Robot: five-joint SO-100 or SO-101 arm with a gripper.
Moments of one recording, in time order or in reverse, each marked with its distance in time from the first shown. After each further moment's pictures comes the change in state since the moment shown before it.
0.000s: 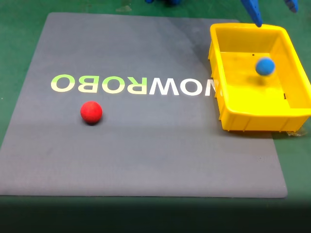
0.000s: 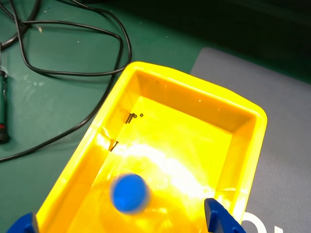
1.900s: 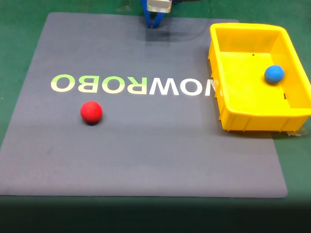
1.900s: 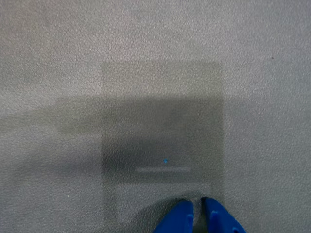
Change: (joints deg) arm 35.2 94.7 91.1 29.8 -9.7
